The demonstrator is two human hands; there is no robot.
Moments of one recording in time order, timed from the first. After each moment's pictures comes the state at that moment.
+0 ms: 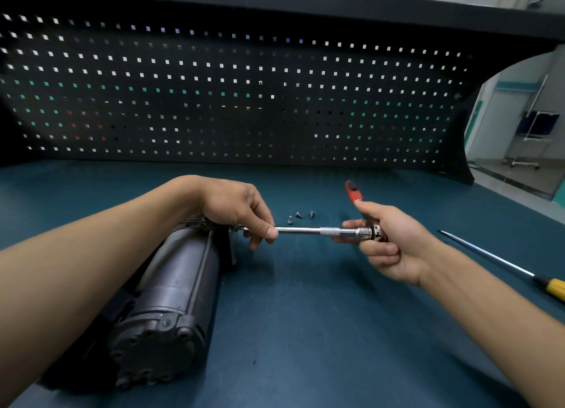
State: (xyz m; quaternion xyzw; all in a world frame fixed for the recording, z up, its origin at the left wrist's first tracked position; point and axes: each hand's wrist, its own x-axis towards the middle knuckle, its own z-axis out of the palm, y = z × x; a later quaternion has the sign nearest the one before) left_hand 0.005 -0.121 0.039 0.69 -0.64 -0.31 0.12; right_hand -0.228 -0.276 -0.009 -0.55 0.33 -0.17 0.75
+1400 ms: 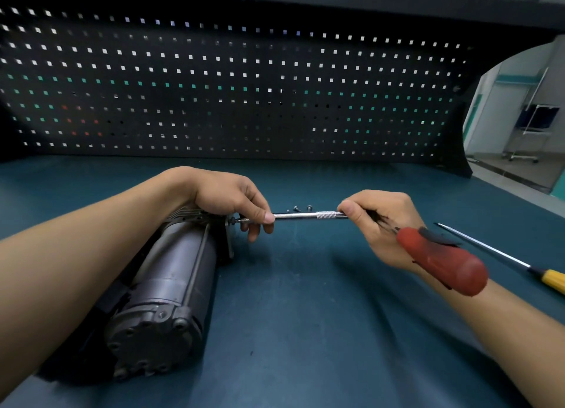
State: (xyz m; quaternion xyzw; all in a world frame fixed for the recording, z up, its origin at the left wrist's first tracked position) left_hand 0.011 -0.124 0.039 0.69 -0.63 -0.33 0.13; right_hand -0.227 -0.296 -0.033 -0.88 0.07 -0.44 0.17
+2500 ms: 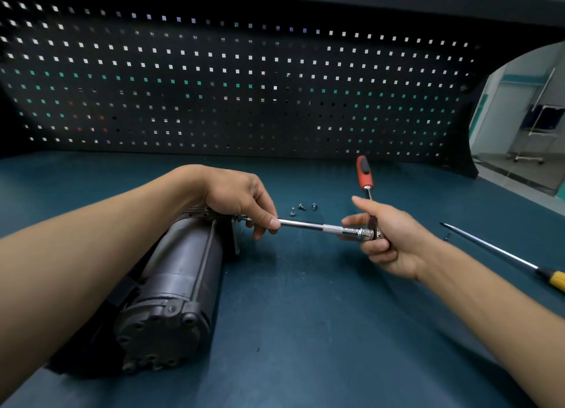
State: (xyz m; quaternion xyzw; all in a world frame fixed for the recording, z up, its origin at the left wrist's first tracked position) left_hand 0.007 -0.124 0.038 0.70 -0.63 -0.30 0.11; right_hand -0.223 -0.277 -0.019 -0.57 0.36 -0.16 0.72
